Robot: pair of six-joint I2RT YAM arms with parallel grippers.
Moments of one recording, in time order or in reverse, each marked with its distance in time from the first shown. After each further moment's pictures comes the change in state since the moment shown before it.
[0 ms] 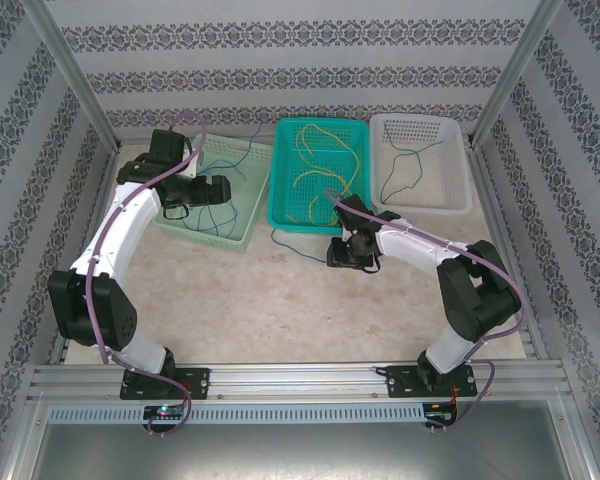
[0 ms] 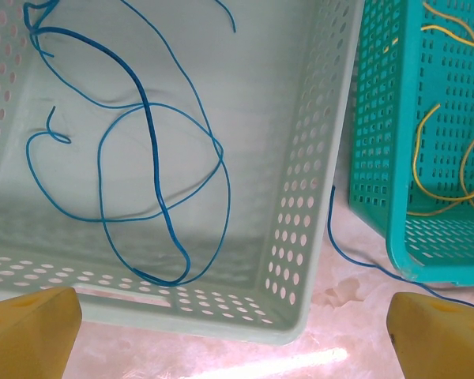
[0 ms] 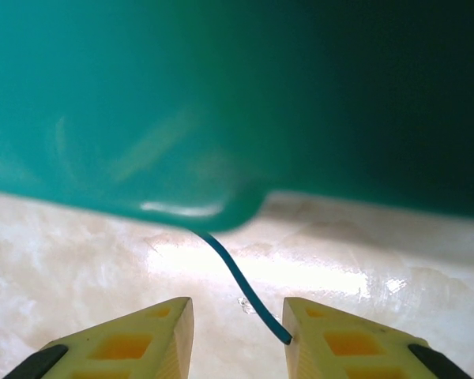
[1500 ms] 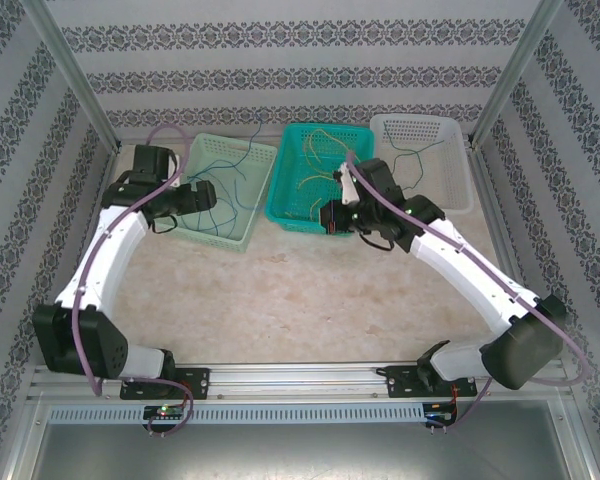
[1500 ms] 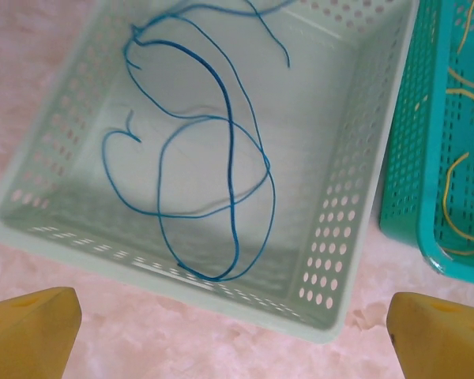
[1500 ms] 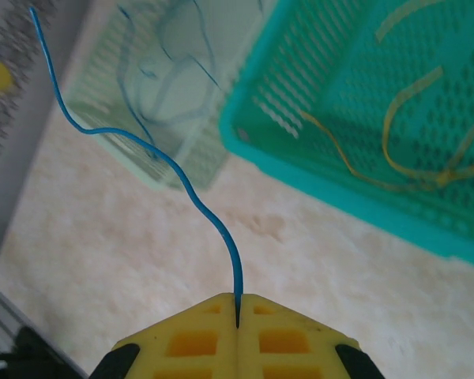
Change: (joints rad) left arm 0.045 -0.202 -0.185 0.105 -0.094 -0.064; right arm 0.059 -0.283 0.290 -0.045 -0.078 -0.068
